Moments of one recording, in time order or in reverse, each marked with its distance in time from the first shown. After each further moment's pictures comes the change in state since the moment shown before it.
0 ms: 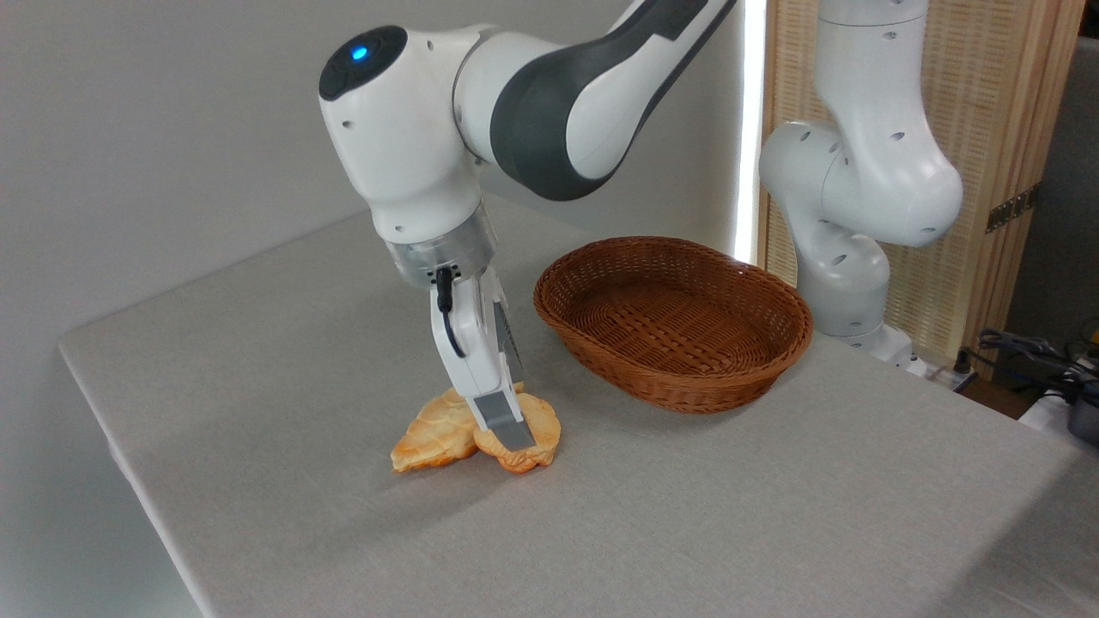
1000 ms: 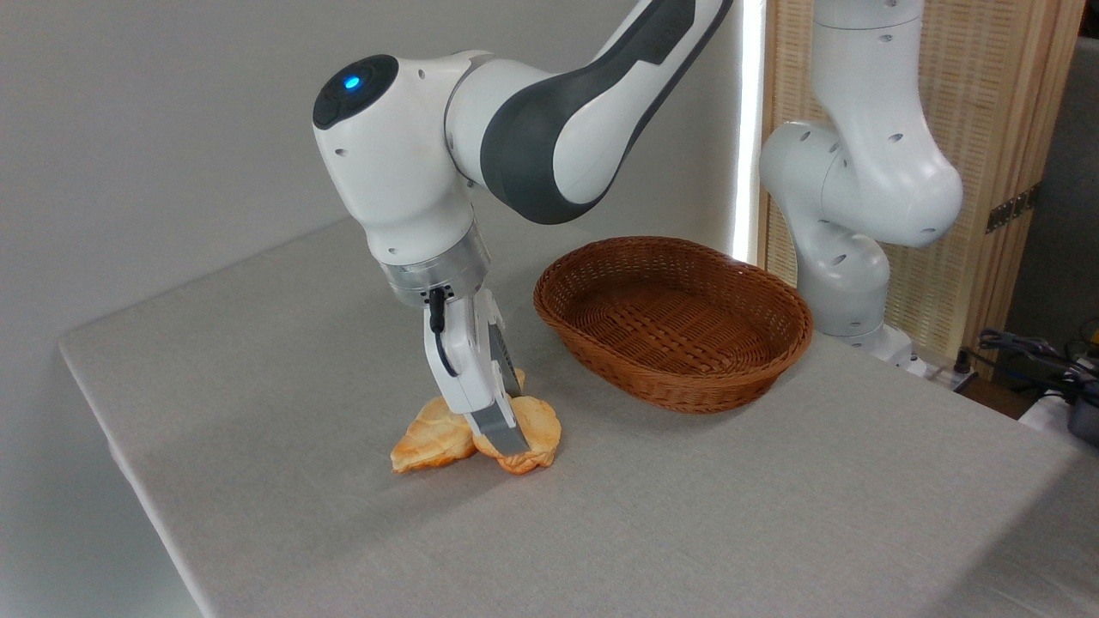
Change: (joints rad) arm -0.002 0.028 -0.008 -0.002 0.000 0.022 0.002
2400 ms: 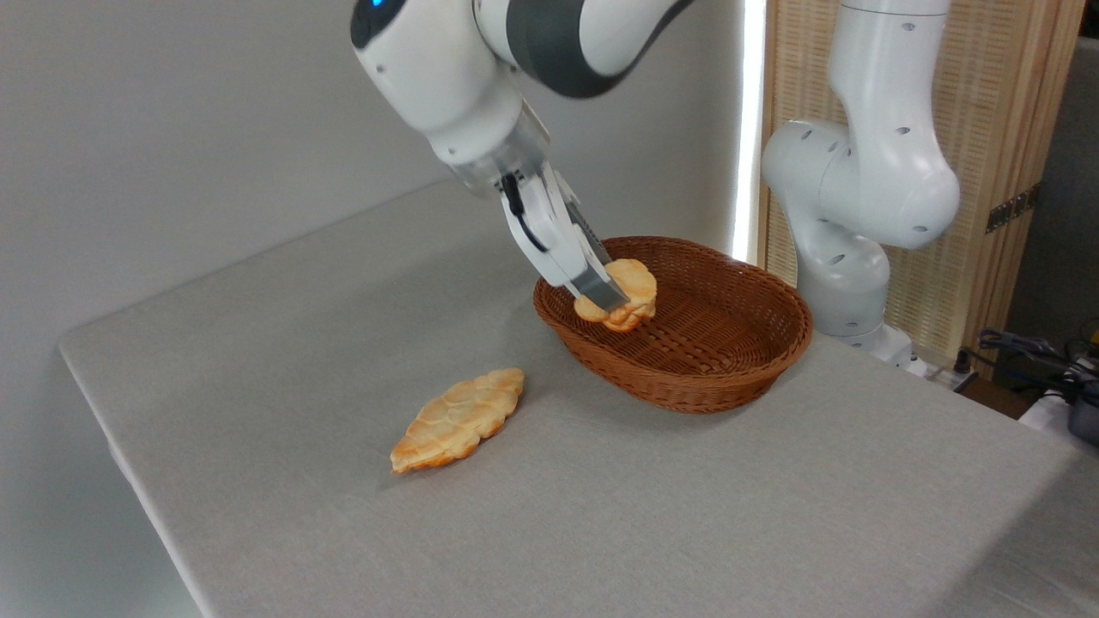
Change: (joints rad) arm -0.075 -0.210 0.006 -0.074 -0.011 -0.463 -0.133
